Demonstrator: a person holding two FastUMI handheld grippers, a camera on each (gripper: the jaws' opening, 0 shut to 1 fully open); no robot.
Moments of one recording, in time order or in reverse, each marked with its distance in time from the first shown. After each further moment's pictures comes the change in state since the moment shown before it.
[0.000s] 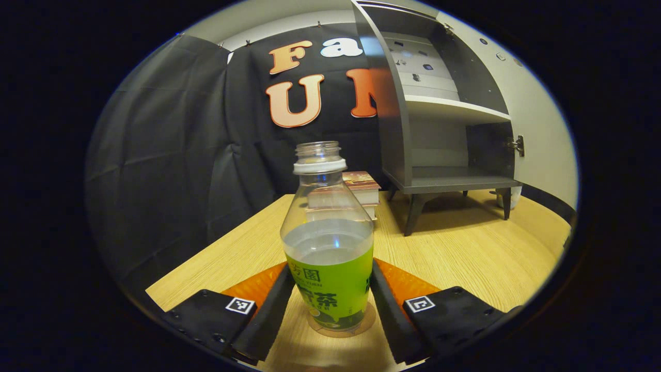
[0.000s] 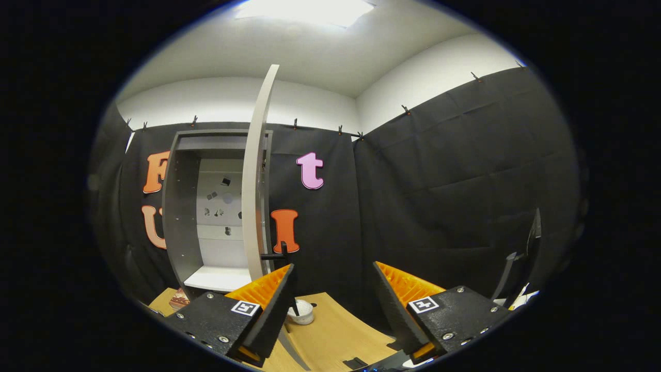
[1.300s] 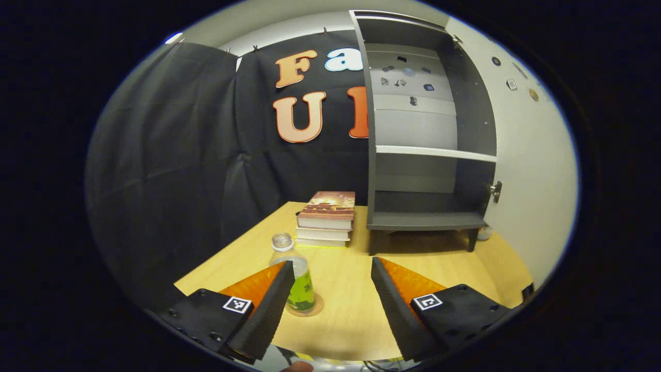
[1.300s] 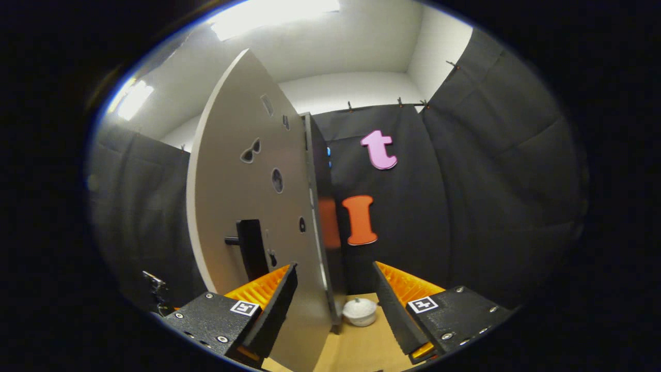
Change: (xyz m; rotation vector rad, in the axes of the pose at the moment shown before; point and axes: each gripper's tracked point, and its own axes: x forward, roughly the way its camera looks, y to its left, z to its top) left arm -0.102 -0.073 0.127 -0.110 0.024 0.087; right arm 0.090 0.028 -0.058 0.199 0.071 0.627
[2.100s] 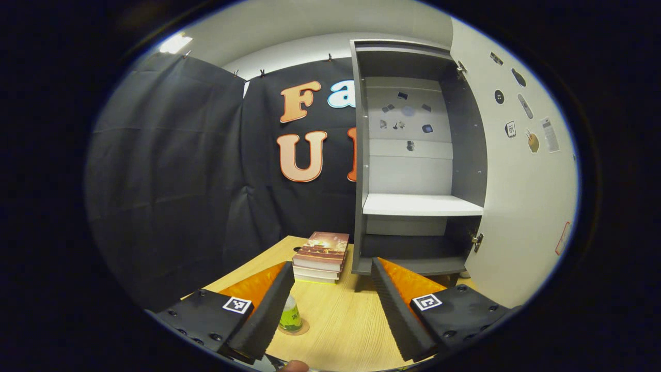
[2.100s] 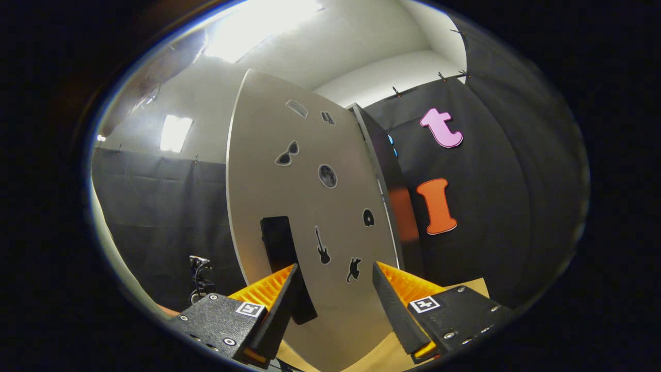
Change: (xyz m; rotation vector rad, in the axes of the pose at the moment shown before) left arm -0.032 -0.023 0.104 -0.005 -0.175 0.026; right arm 0.015 0.037 -0.014 0.121 0.013 0.383
